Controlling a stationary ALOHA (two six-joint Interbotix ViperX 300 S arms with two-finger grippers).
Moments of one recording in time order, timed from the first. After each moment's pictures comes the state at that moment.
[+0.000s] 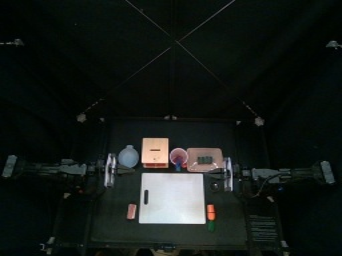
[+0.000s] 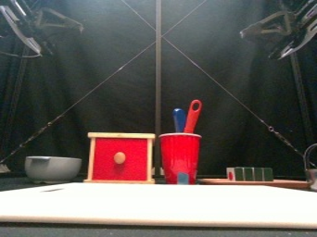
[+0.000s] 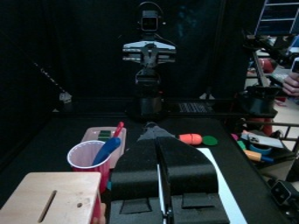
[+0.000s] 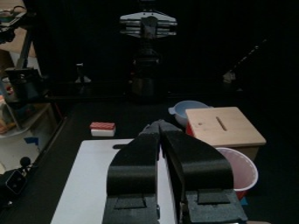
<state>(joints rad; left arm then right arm) 0.00 -0.96 1.17 0.00 -0.29 0.00 0.00 -0.96 1.17 0.00 -0.29 0.00</state>
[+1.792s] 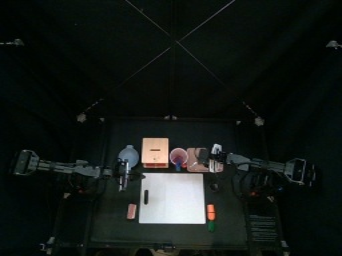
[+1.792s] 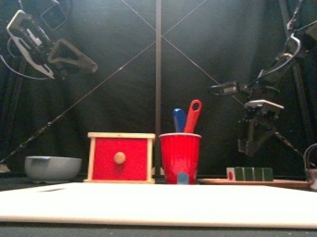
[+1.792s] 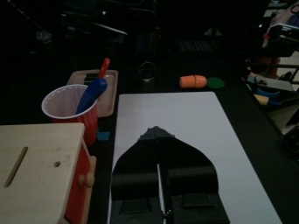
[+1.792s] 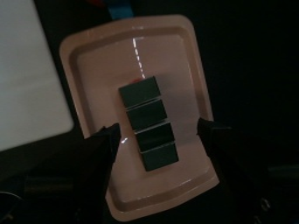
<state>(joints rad) -0.02 -0.64 1.16 0.02 -0.32 0.00 -0.46 -0.32 0.93 -0.23 0.44 -0.10</state>
